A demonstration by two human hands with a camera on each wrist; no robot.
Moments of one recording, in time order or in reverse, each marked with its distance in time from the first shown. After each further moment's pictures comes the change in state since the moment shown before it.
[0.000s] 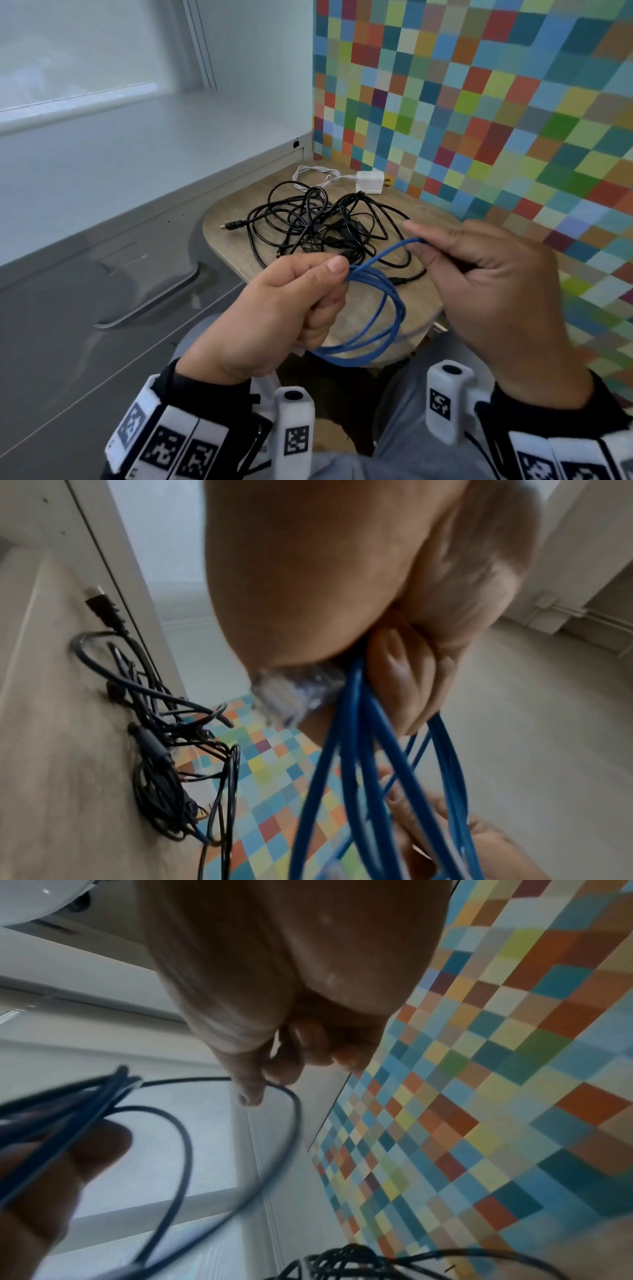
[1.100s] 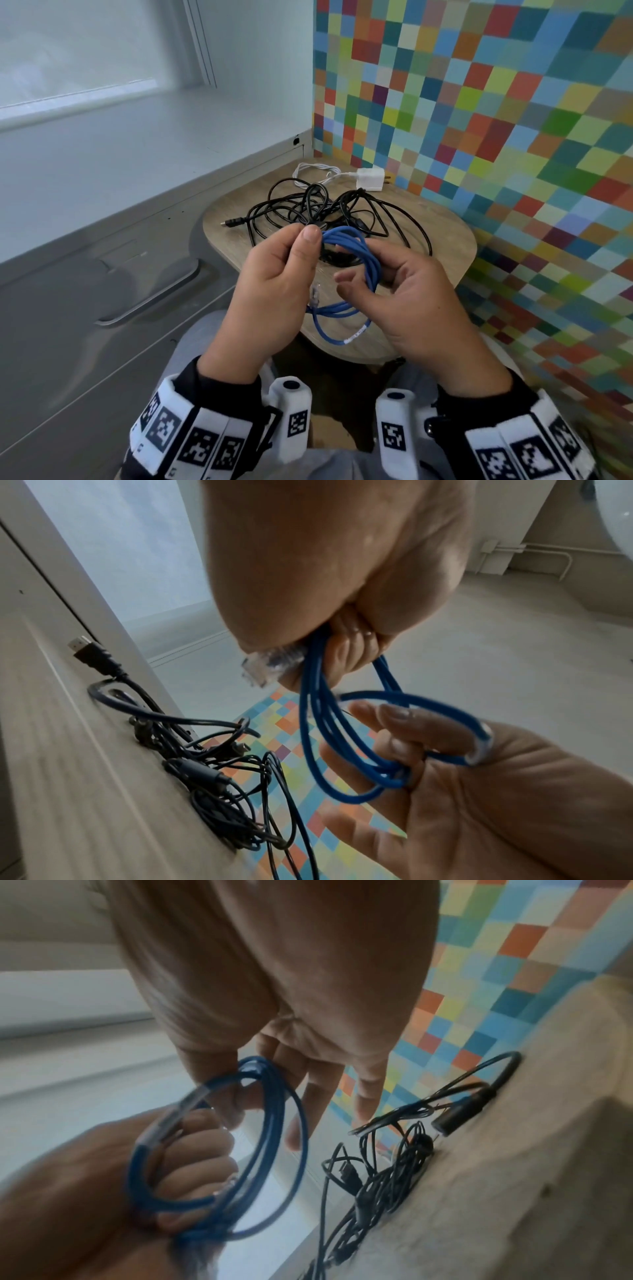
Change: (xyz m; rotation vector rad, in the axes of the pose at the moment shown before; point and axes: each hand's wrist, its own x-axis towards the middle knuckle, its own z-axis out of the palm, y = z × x) left_hand 0.011 -0.015 -0.007 0.395 0.465 0.274; right_hand -0.014 -0.020 0.050 0.652 -0.381 0.454
